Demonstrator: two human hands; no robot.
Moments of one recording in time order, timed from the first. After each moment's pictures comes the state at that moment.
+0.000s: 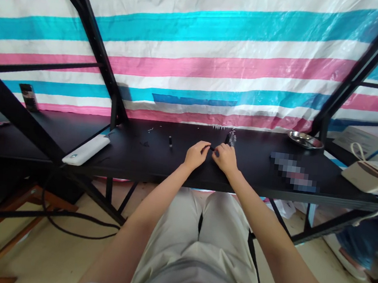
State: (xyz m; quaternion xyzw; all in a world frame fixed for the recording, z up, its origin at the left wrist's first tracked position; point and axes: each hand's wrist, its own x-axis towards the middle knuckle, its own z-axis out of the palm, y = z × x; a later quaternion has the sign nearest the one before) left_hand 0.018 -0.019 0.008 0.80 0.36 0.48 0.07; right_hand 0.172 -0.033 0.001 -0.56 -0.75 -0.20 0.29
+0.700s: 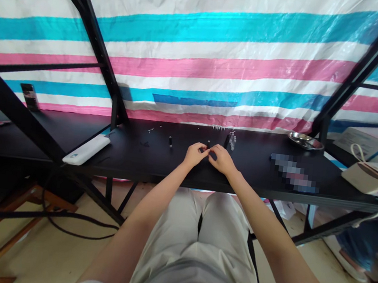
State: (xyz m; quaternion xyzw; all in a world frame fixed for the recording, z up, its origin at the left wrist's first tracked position) left_hand 0.015 -0.007 0.003 0.75 0.42 0.47 0.22; right_hand 0.171 -0.032 -0.001 -0.43 -0.82 -0.07 0.37
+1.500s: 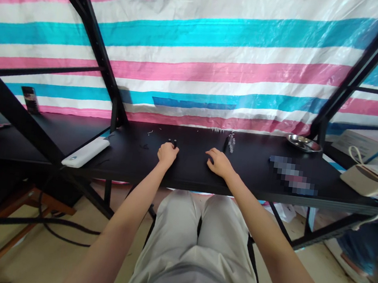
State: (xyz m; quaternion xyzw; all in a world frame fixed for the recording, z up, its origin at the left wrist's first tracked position) left_hand -0.067 0.001 0.026 0.61 0.74 0.28 0.05; right_hand 0.166 -0.036 0.002 -0.47 -0.83 -0.06 0.29
